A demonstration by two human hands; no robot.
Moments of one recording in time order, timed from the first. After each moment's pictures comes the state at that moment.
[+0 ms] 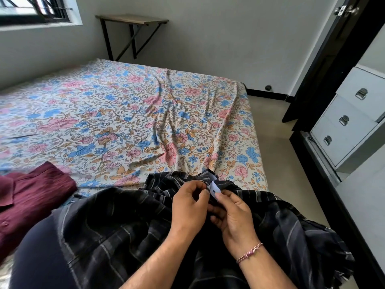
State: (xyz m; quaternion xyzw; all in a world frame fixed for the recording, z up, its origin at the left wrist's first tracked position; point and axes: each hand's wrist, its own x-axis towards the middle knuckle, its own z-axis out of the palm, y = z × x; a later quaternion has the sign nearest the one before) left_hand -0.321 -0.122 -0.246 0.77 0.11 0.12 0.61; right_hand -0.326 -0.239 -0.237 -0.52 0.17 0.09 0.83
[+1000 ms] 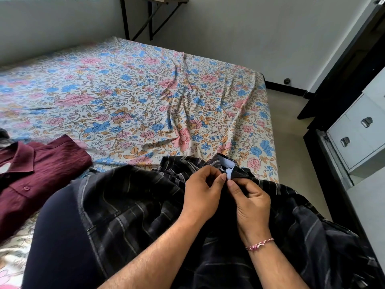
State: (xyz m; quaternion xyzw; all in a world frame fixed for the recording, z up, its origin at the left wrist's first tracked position) left_hand -0.326 -0.118 -0.243 0.74 0.08 0.10 0.66; right_hand -0.322 -0.242 -0.258 -0.64 0.02 -0.11 0.76
